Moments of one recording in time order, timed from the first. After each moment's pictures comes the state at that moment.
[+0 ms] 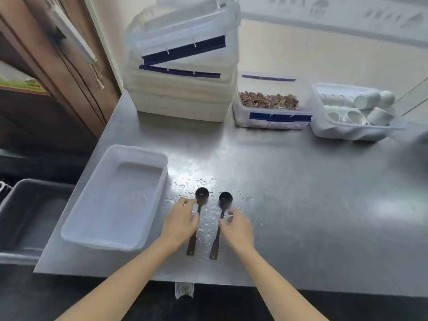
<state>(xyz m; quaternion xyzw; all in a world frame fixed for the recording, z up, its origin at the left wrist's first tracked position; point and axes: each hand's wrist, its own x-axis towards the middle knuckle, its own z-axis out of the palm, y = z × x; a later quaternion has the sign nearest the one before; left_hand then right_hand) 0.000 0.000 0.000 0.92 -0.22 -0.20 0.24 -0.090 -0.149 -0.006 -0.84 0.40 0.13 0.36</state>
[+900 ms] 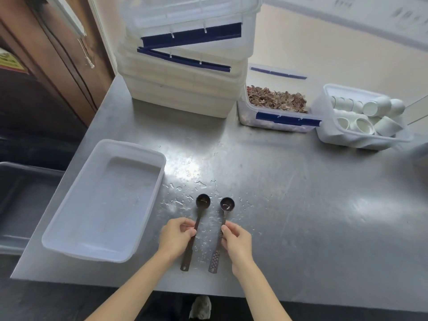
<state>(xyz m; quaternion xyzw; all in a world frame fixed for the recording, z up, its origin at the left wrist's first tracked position) 0.003 0.003 -0.023 0.82 0.06 -0.35 0.45 -0.084 -0.149 -0.020 -0.55 0.56 0.03 0.62</state>
